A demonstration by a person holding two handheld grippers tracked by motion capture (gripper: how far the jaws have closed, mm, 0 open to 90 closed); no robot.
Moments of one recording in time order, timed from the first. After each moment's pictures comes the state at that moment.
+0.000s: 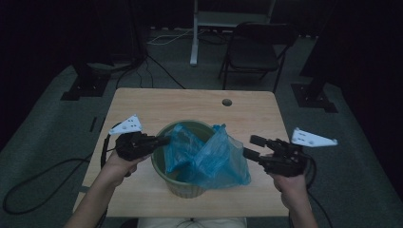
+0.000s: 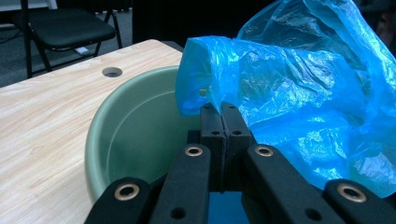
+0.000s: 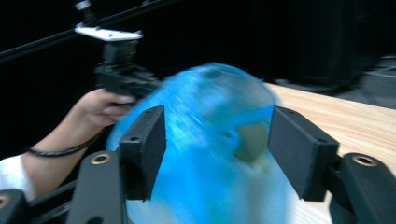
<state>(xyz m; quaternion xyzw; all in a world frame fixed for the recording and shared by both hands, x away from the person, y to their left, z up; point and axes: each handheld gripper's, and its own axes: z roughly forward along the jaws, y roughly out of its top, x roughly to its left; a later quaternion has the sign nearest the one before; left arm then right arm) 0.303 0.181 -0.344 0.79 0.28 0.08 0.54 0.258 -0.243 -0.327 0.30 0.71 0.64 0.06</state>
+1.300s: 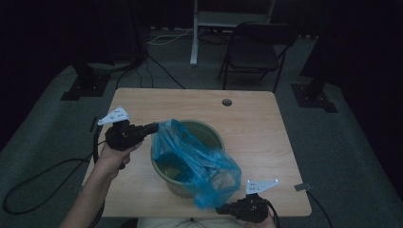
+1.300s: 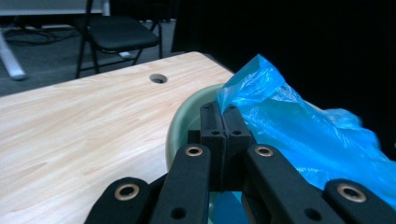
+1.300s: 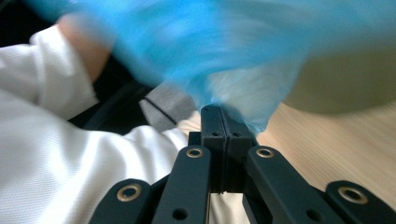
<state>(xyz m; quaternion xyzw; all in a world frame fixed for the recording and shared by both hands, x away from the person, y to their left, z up) 0.321 0.209 -0.345 0.75 0.36 0.12 0.54 0.210 -0.197 -0.488 0.31 0.78 0.53 -0.15</state>
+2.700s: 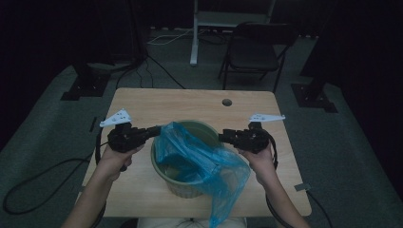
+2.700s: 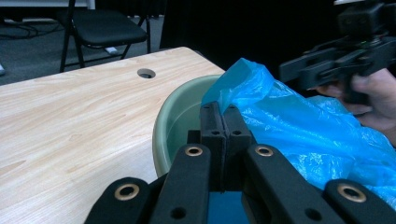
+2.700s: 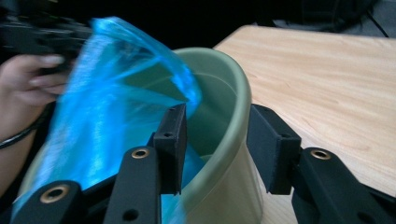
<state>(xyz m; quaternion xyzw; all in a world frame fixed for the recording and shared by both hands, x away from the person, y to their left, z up) 0.323 0.208 -0.353 0.76 0.35 0.09 0.55 0.351 -0.194 -0.379 0.36 0.75 0.55 0.00</state>
